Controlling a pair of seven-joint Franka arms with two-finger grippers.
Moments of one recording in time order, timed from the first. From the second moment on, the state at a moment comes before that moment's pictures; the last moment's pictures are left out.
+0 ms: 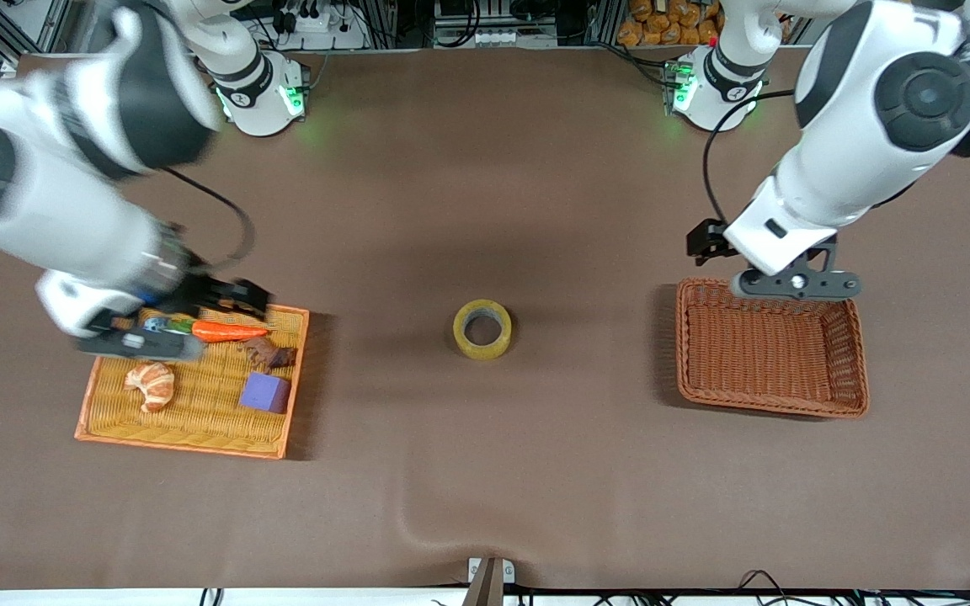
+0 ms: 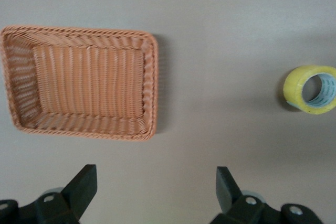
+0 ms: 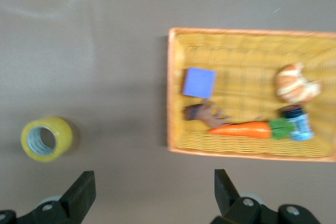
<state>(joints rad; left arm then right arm) -0.30 0.20 -0.06 -1.52 0.00 1.65 -0.30 0.32 0.28 -0.14 -1.34 0.10 1.63 0.19</state>
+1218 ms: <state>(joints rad) -0.47 0.47 -0.06 -1.52 0.00 1.96 -0.42 0.03 0.00 -0.15 -1.57 0.03 1.50 -0.11</state>
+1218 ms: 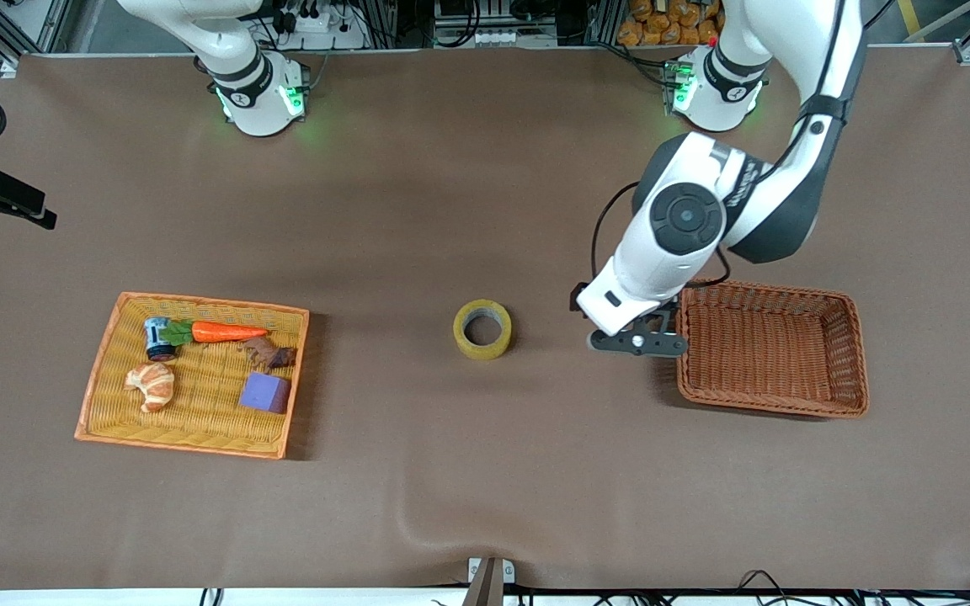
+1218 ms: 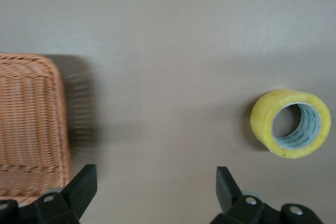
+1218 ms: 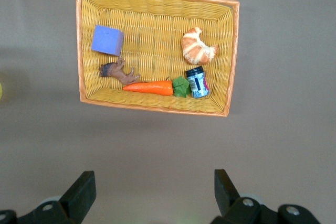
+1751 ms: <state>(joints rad) -0.61 0.68 -0.07 -1.44 -0.01 2.16 -0.55 0.03 0.00 -0.15 -1.57 0.02 1.50 -0.09</state>
